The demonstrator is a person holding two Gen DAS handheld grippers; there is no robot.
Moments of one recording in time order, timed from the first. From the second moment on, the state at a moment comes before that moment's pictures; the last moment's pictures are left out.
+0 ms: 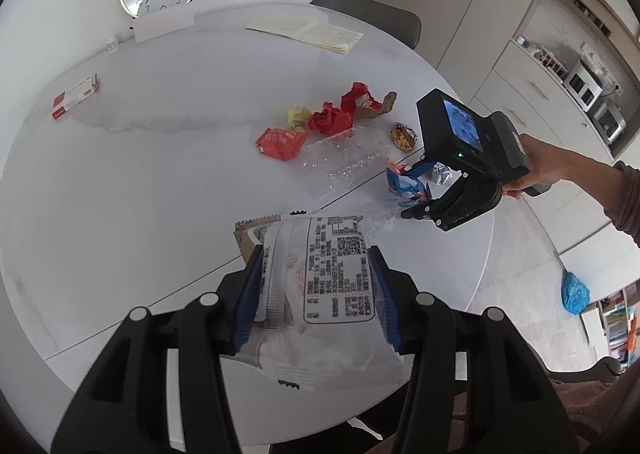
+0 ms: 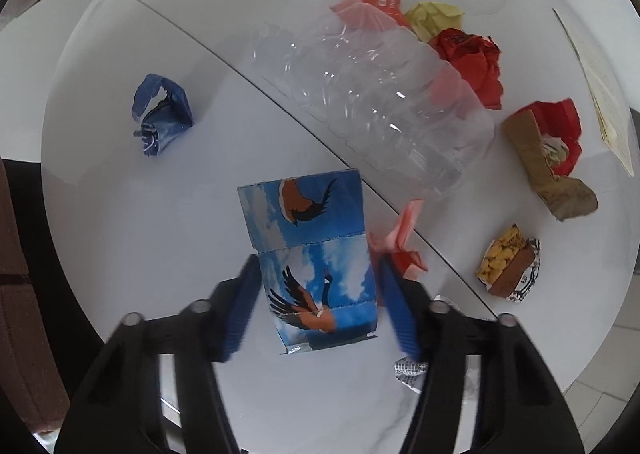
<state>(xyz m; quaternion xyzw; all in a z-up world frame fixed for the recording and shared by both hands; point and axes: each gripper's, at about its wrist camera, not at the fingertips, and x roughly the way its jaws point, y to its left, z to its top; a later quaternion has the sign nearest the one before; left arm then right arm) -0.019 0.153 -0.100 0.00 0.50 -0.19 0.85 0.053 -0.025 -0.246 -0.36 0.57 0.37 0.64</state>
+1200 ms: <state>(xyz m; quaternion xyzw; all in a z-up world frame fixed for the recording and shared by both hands) -0.075 -0.066 -0.104 0.16 0.47 -0.44 0.75 -0.137 -0.258 -0.272 0.18 0.60 0.03 0.78</state>
